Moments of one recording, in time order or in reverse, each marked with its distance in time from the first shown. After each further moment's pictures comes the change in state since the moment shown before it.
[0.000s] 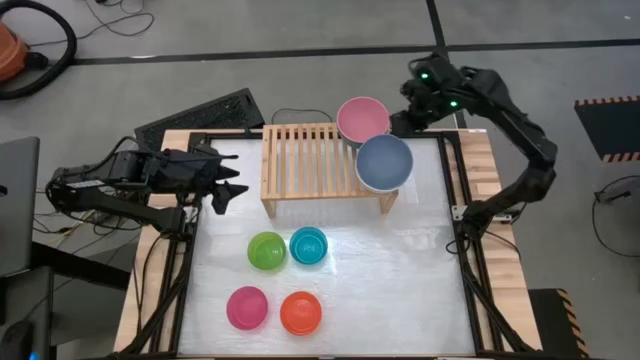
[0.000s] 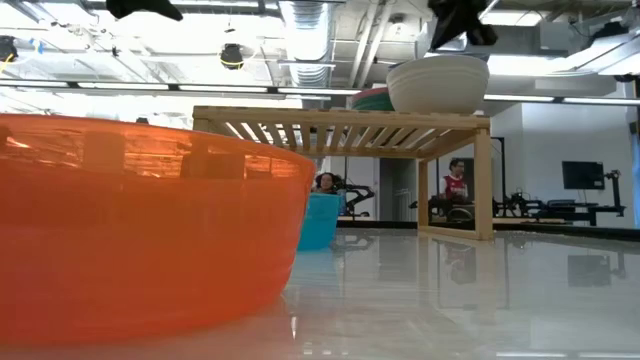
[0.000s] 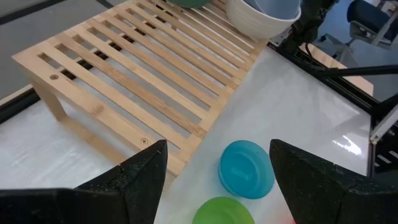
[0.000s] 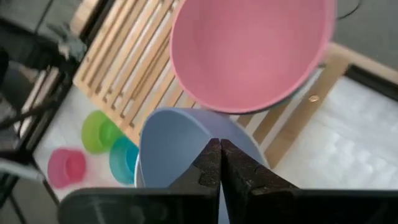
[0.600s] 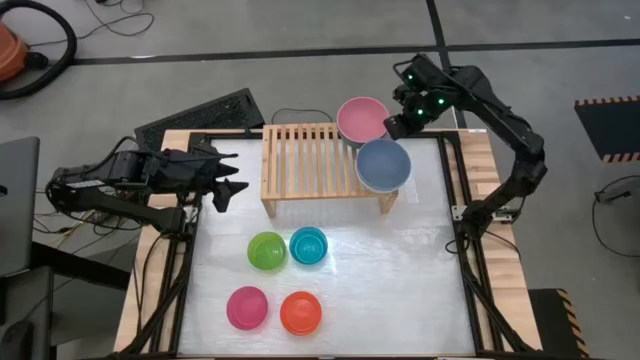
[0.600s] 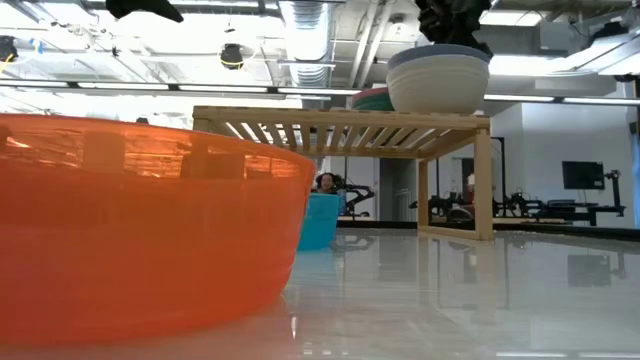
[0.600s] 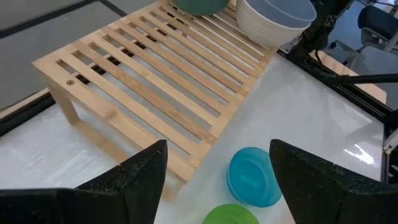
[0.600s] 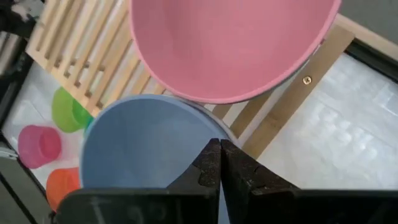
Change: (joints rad) left arm 0.000 0.000 0.000 0.000 -0.046 0.000; right arm -0.042 0.084 -0.002 -0.077 -0.016 -0.085
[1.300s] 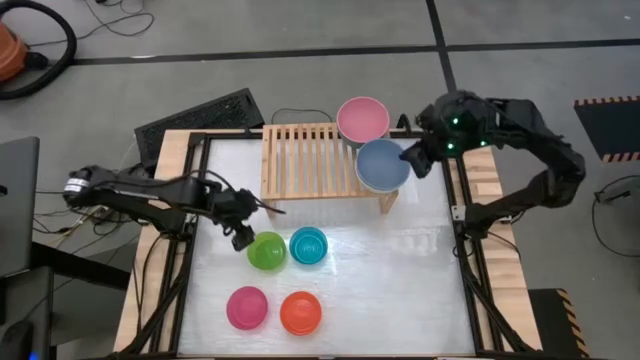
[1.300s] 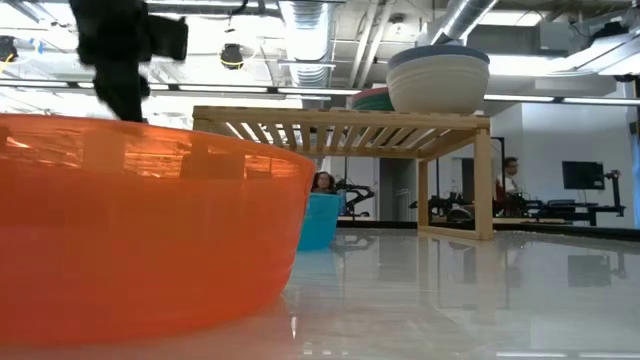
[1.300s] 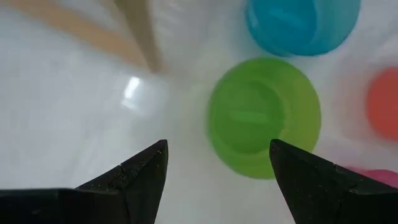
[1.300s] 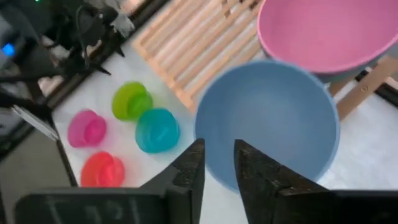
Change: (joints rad) left arm -0.034 0.218 -0.343 0.029 0.327 0.031; right arm 0.470 -0.259 0.000 0.049 0.273 0.226
